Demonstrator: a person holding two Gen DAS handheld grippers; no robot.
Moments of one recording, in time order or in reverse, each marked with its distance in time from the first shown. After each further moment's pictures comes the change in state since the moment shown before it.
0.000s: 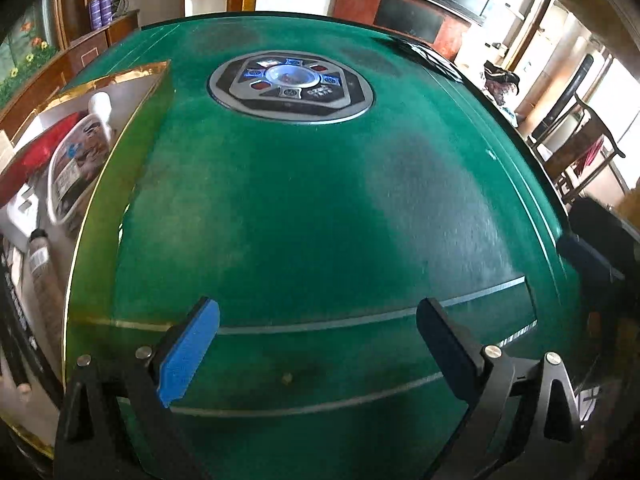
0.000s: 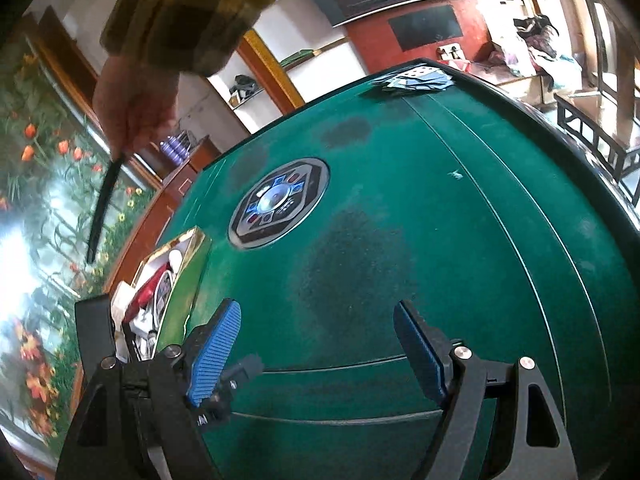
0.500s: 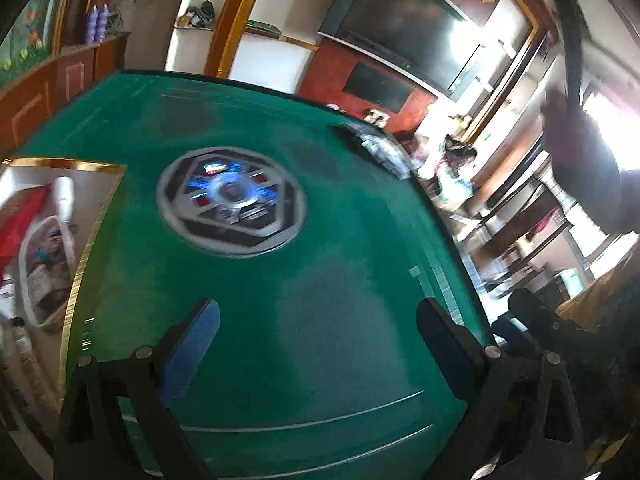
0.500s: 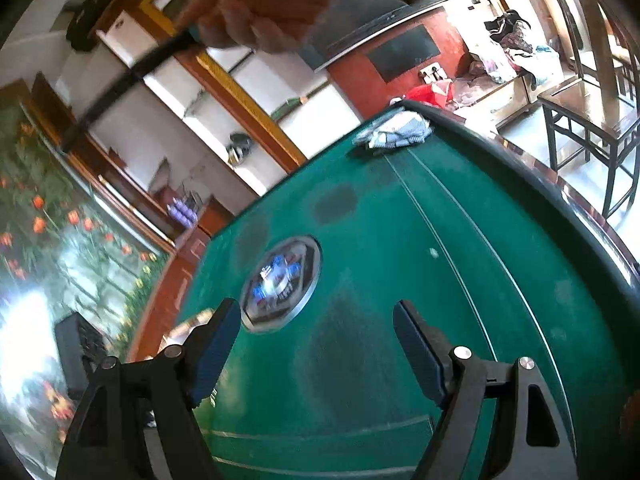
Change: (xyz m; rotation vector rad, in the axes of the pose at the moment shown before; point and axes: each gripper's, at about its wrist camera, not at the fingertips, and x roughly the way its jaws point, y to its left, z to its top) left arm -0.040 -0.024 0.077 -0.093 -0.208 -0.167; right arm -0.036 -0.033 0.054 0.138 -0.132 0.049
